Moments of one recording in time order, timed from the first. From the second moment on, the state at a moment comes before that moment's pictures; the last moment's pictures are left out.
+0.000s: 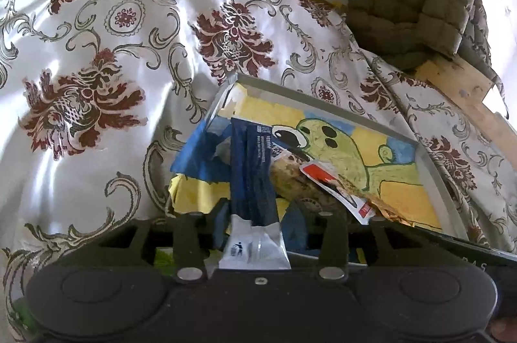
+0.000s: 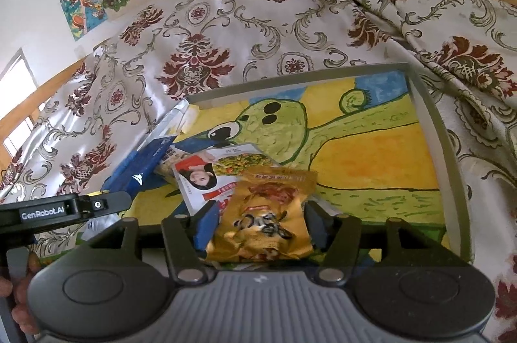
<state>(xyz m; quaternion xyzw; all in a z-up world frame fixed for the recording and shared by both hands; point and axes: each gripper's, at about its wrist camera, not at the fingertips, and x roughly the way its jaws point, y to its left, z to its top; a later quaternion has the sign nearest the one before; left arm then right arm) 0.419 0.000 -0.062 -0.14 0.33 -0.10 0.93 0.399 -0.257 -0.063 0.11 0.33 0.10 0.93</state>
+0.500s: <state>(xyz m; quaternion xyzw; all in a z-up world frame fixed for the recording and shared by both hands) 0.408 0.004 -0.043 -0.16 0.30 -0.10 0.94 0.384 -0.256 -0.034 0.07 0.31 0.07 0.95</state>
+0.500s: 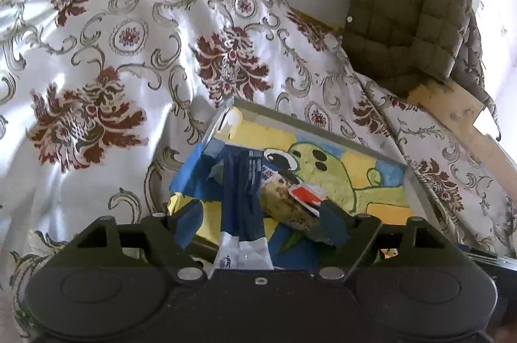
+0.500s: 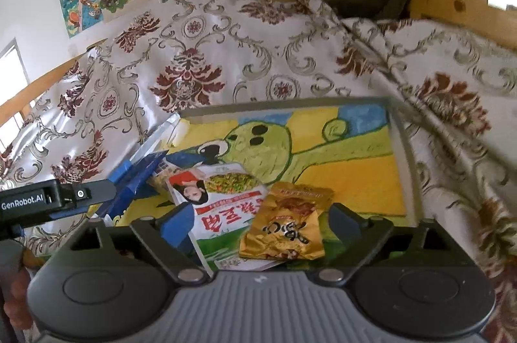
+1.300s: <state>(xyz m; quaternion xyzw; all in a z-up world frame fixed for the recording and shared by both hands) 0.319 0.003 0.010 -0.10 0.22 -0.09 0.97 0.297 -0.267 0.018 0.07 0.22 0.04 0.97</state>
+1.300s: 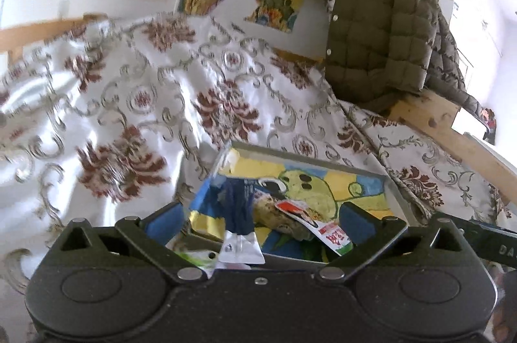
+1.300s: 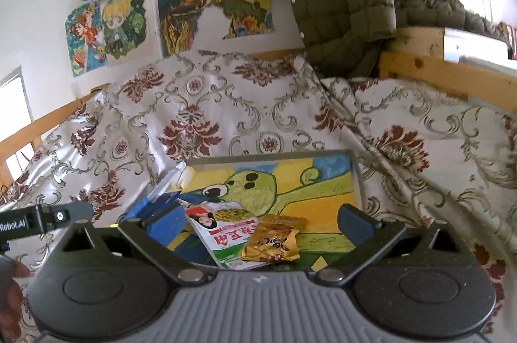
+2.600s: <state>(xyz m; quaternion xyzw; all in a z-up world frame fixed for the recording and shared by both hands) 0.117 0.004 0.010 -0.04 0.22 -0.01 0.97 0.108 -0.241 0.016 0.03 0.20 0.02 0.98</state>
